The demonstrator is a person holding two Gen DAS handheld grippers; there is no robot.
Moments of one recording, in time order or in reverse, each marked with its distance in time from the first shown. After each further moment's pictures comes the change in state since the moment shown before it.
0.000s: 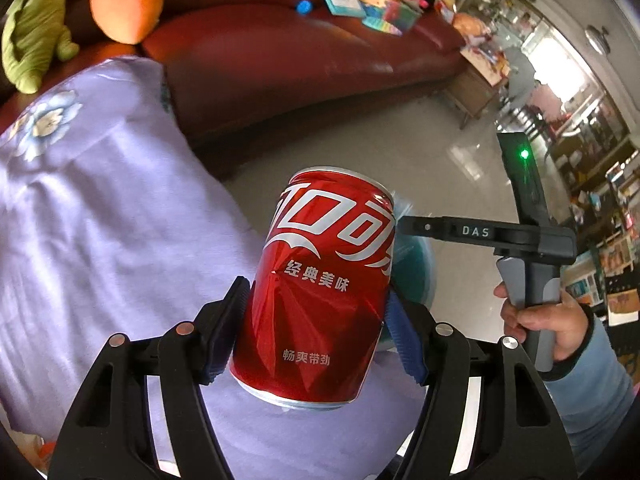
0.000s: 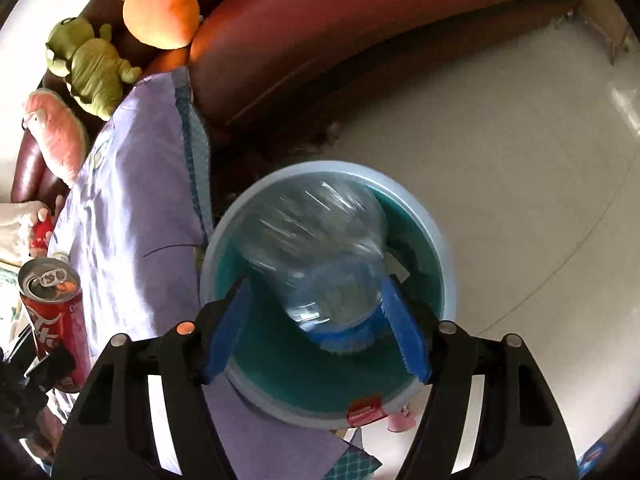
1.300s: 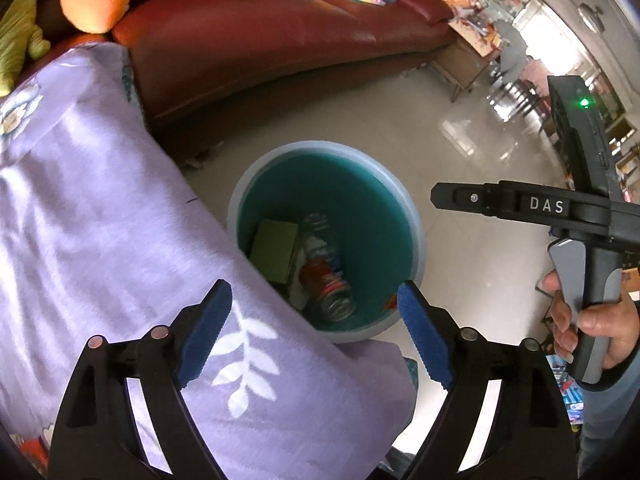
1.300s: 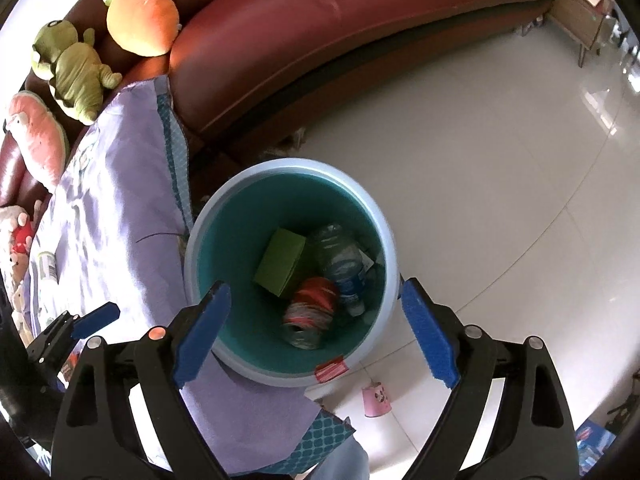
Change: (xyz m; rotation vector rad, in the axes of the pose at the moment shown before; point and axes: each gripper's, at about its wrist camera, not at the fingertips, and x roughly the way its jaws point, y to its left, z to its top) left arm 0.040 -0.027 -0.006 0.036 0.075 -0.012; right arm -0.053 0.005 -0.018 -0.006 -0.022 -0.116
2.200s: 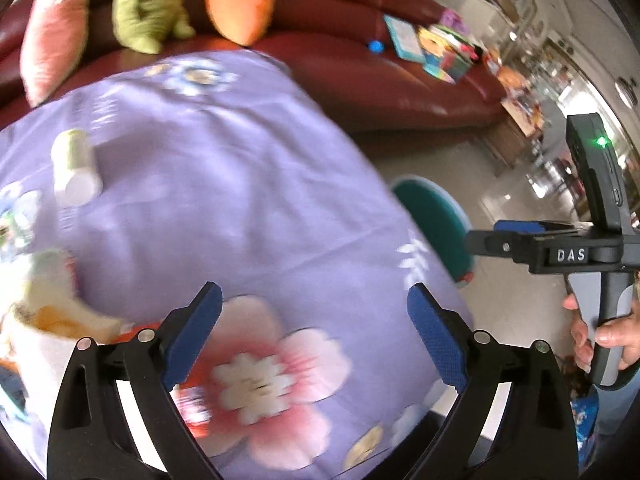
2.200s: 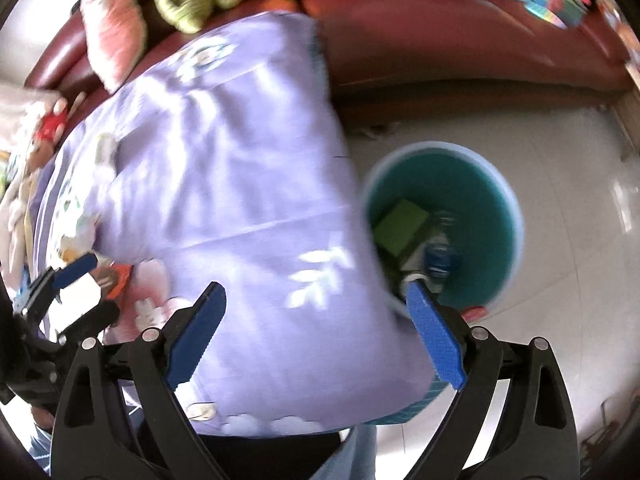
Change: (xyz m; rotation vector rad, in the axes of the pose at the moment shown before) left arm -0.170 0.135 -0.136 -0.222 -0.220 0.135; right arm -0.030 0.215 -0.093 -0.364 0.048 0.009
